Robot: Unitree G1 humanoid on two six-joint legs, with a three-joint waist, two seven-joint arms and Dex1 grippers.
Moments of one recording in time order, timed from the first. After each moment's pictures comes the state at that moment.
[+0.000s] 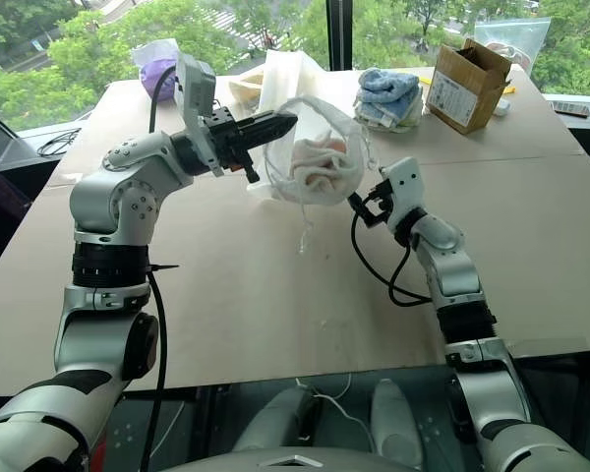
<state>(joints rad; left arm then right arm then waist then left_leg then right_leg) -0.90 0.47 0.07 0.12 -0.51 0.60 -0.89 -0.58 -0.22 0.03 0.28 0.15 0.17 0.46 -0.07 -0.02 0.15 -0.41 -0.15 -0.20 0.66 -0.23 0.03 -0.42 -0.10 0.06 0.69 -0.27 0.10</state>
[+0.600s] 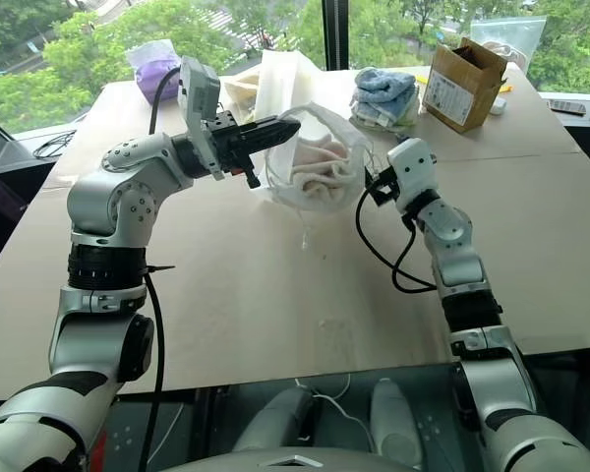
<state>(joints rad) -0.88 0.50 0.04 0.10 -0.51 0.60 -0.90 -0.61 -0.27 0.04 0.26 0.01 -0.07 0.38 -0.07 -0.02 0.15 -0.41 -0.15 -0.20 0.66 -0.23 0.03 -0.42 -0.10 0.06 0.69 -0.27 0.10</state>
